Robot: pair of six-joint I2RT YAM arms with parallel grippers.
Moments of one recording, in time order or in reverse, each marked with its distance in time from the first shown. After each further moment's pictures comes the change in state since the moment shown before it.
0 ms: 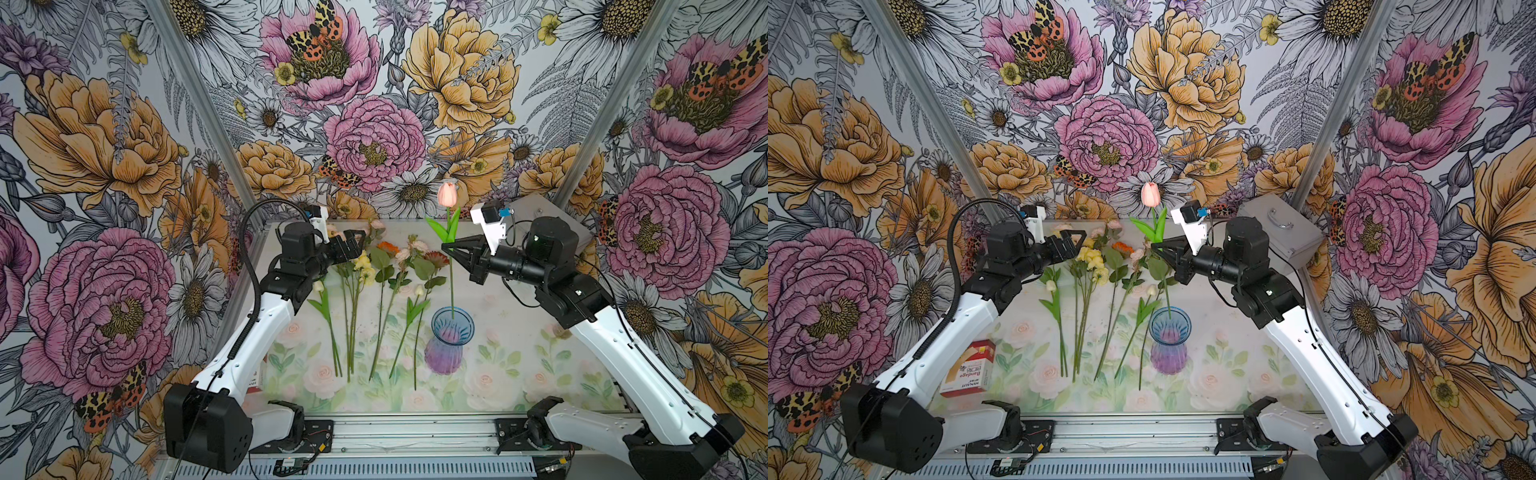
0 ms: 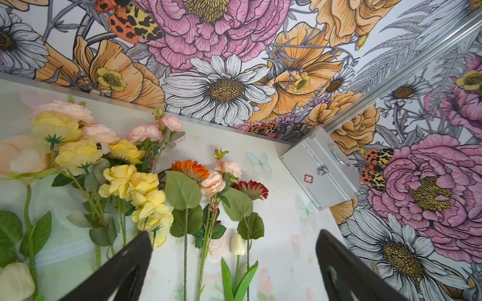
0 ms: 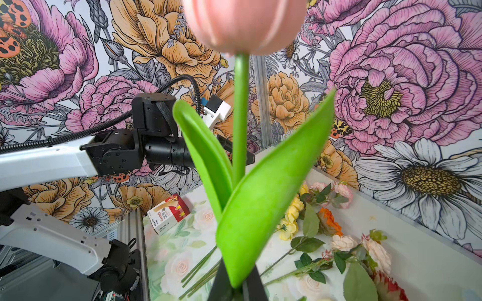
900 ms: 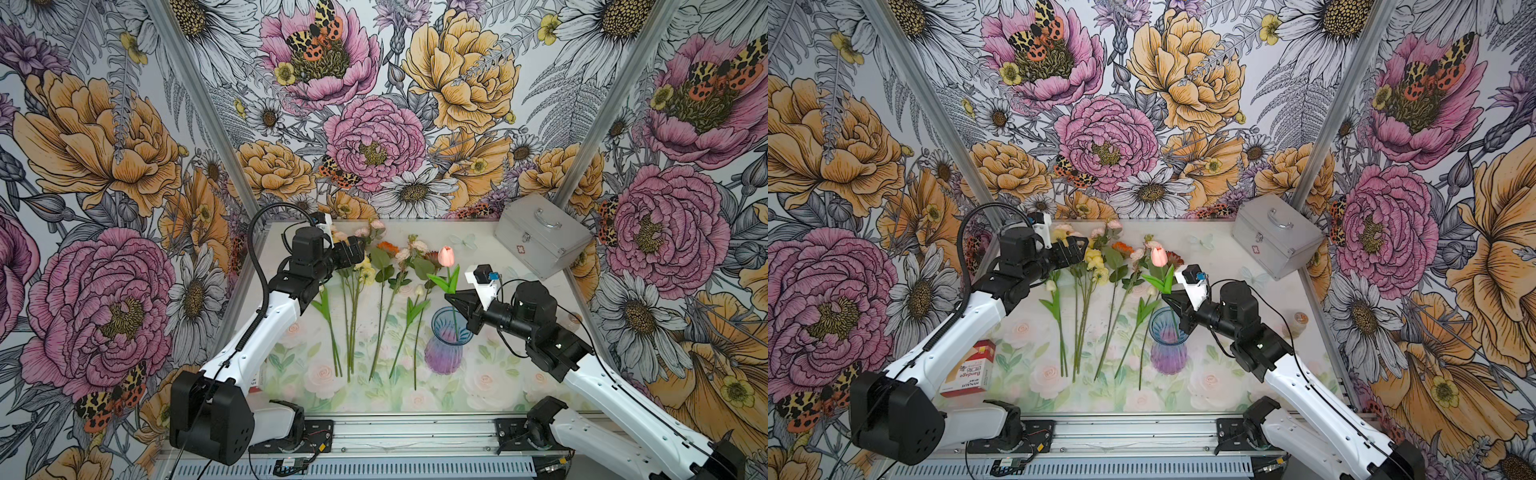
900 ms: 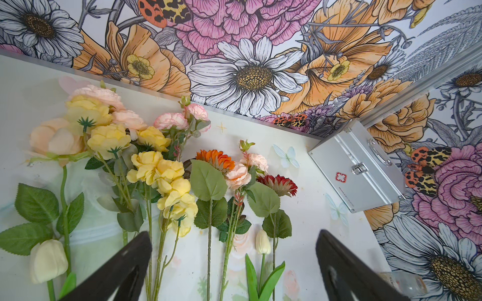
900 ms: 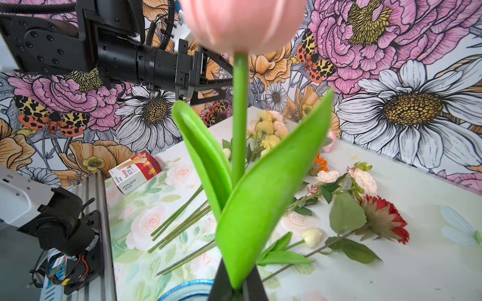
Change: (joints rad) left arm -0.029 0.042 -0.027 -0.005 -0.105 0.027; right arm 0.084 -0.284 -0.646 0.315 0.193 -0.046
